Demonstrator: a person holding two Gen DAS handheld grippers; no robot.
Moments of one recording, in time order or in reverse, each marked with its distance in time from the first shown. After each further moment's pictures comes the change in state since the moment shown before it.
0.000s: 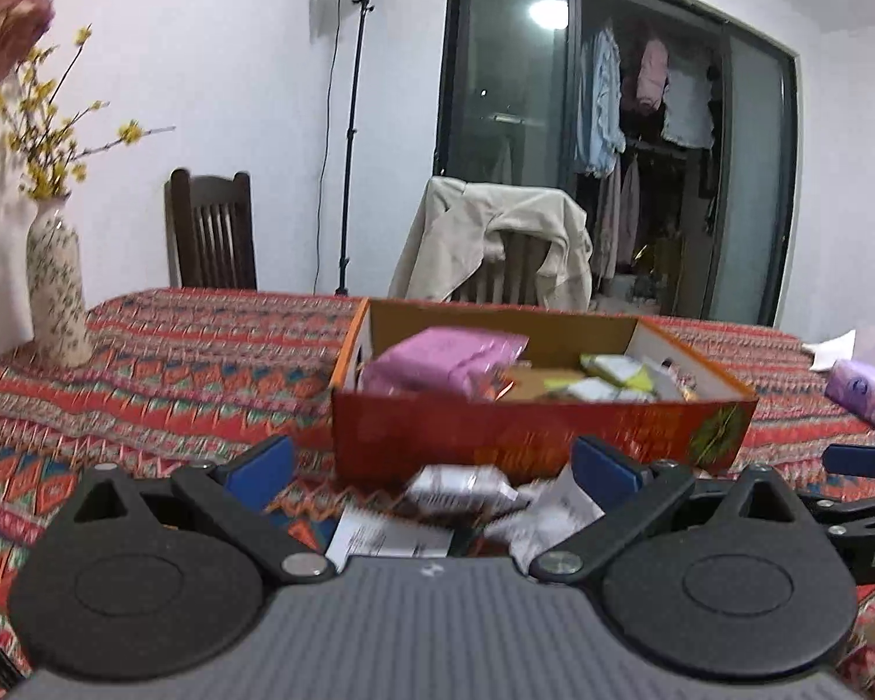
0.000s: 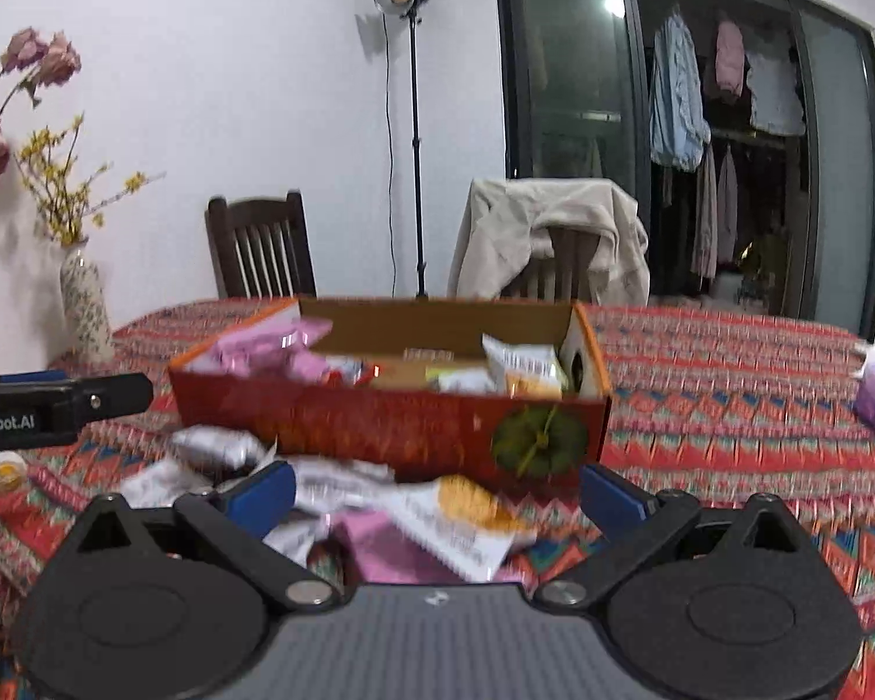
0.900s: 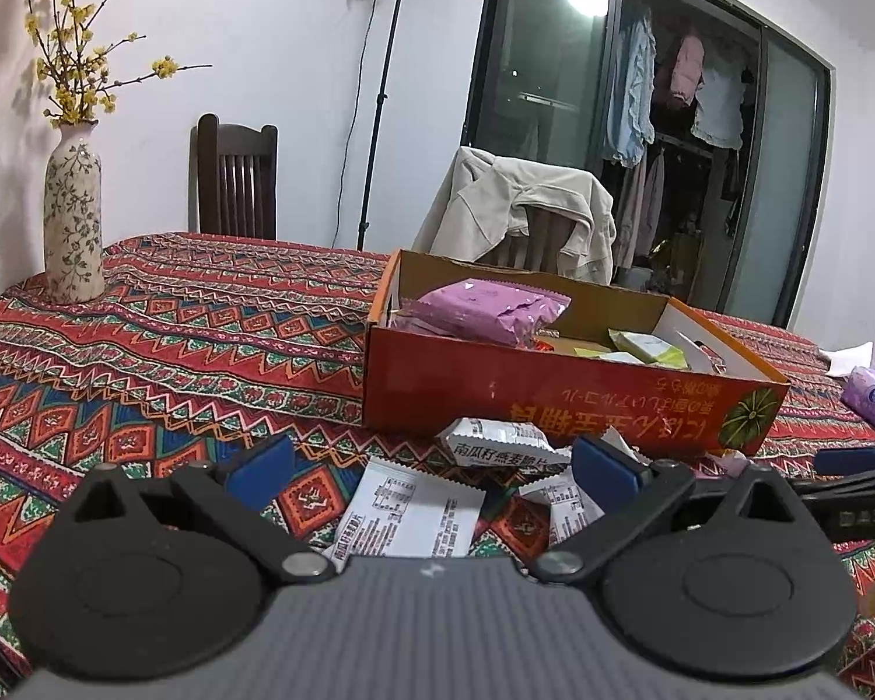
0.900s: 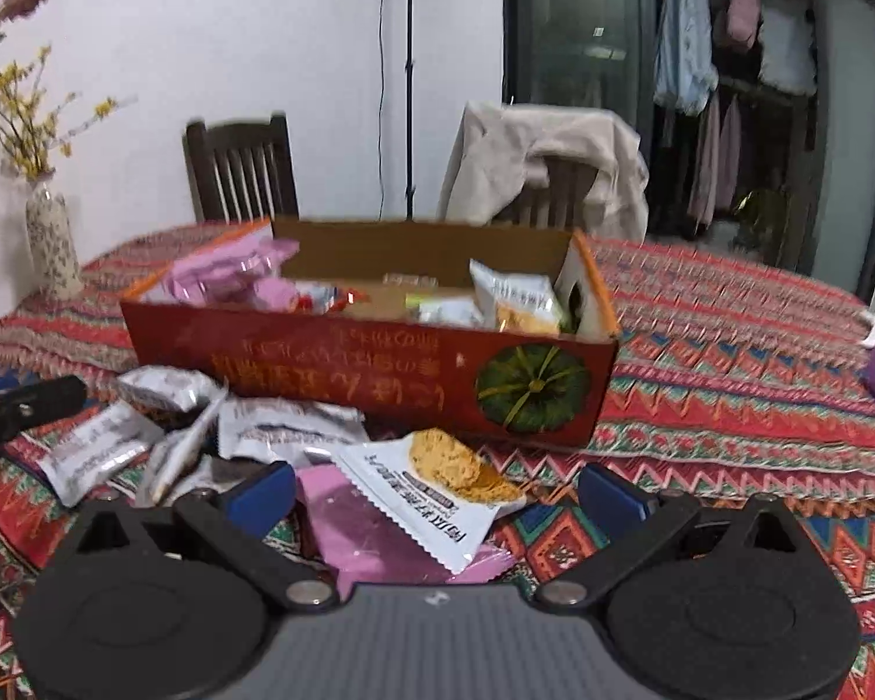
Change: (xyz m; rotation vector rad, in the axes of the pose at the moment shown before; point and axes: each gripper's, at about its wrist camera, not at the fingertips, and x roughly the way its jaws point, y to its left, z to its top) left arm 0.014 0.017 -0.017 -0.084 0.056 0.014; right arm 0.054 -0.006 0.011 -0.030 0.182 -0.026
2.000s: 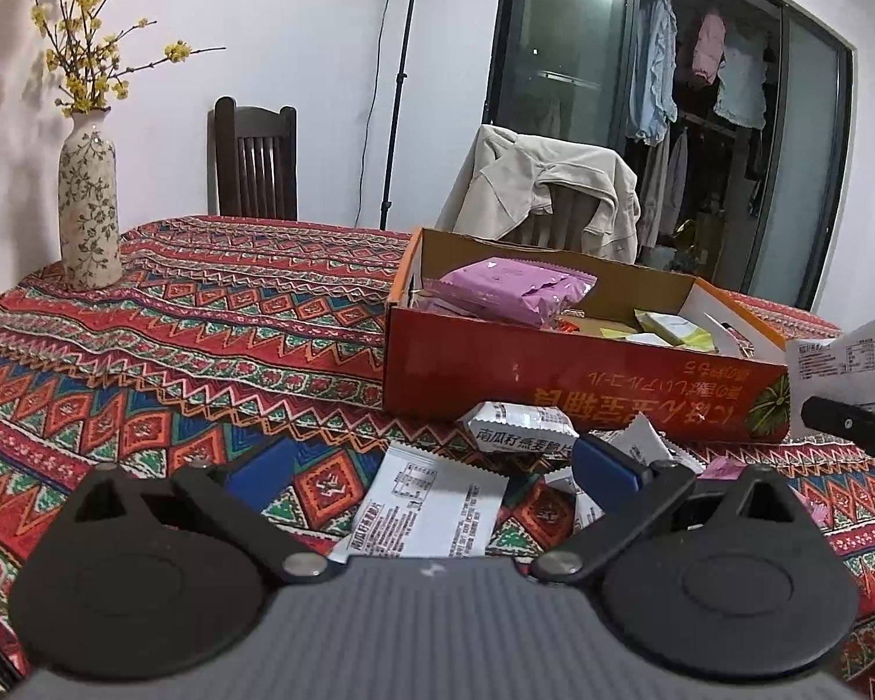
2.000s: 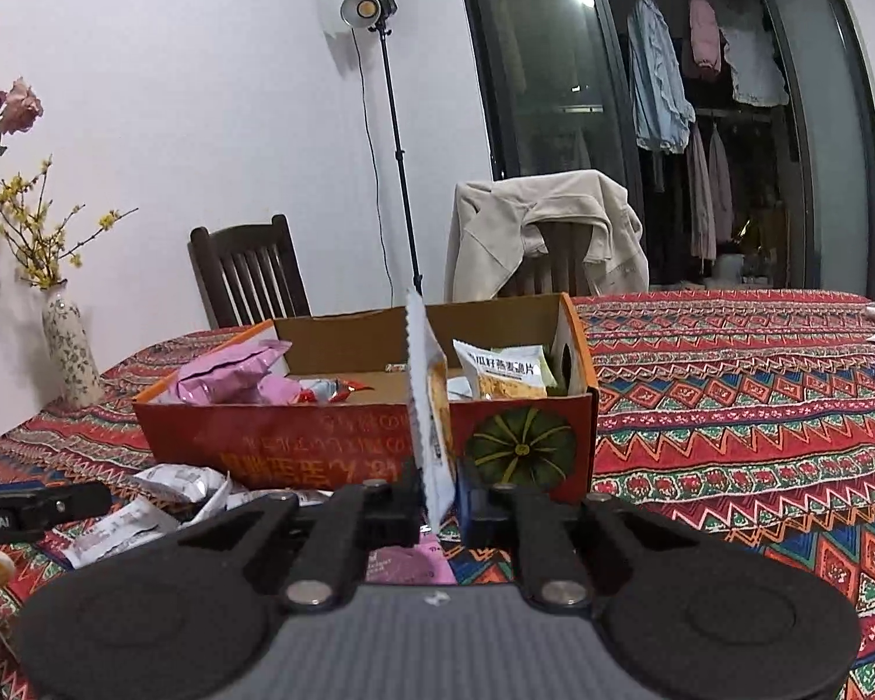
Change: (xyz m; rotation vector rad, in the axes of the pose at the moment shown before) left arm 0.008 -0.002 0.001 0.008 0.047 0.062; right arm -0.021 -0.027 -0.011 0.126 -0.239 0.069
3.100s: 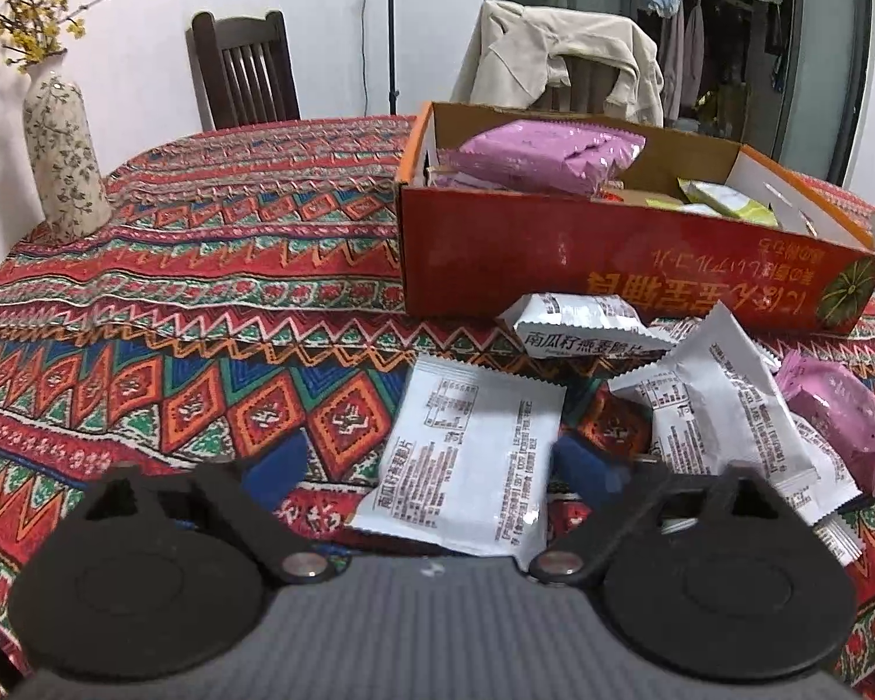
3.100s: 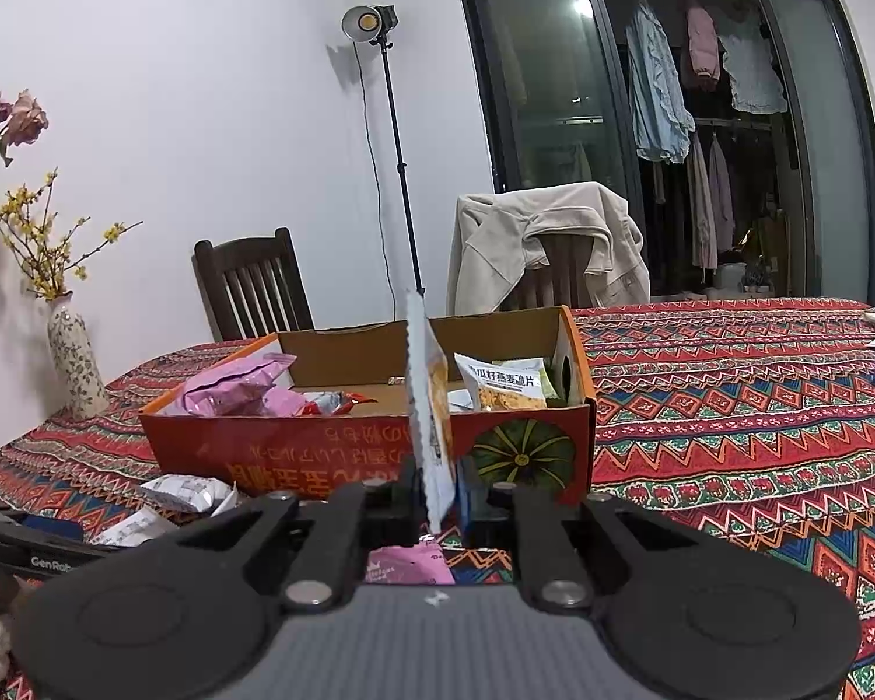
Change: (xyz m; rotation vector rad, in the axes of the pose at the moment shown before) left arm 0.043 0.000 -0.002 0.096 0.248 0.068; right arm -0.004 -0.001 0.000 0.004 -0.019 0.005
